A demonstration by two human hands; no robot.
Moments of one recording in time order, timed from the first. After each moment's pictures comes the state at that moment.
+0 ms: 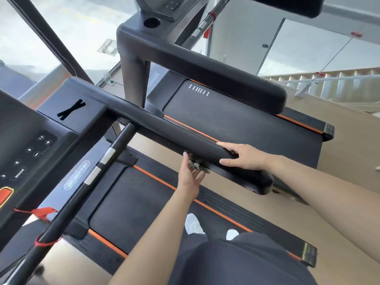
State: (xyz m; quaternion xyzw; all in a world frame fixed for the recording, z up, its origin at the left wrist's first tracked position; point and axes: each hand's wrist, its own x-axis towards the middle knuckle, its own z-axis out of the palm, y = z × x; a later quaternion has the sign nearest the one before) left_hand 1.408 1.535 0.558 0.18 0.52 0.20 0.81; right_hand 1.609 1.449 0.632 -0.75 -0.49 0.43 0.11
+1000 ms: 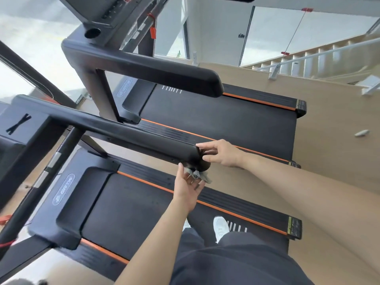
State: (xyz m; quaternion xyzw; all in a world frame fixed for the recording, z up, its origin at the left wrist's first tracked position) left_hand 1.473 1.347 0.572 0.18 0.51 0.12 0.83; right_hand 1.656 1.289 0.622 -0.73 -0.41 0.45 0.32
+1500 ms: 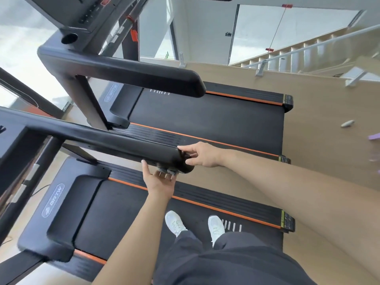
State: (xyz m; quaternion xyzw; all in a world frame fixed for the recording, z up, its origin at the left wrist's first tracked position) left_hand 1.483 1.384 0.570 0.07 0.50 0.25 0.83; right_hand 1.661 1.294 0.626 -0.72 -0.43 0.49 0.23
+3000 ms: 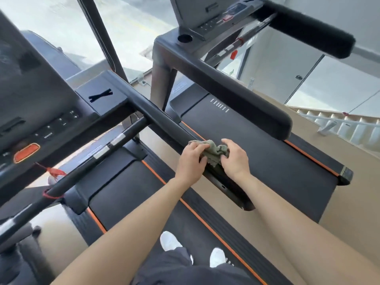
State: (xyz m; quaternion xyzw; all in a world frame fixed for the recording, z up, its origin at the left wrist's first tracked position) left_hand 1.430 1.522 0.640 0.82 0.43 0.19 0.33; right_hand 1.574 1.454 0.659 -0.83 -0.43 0.20 0.29
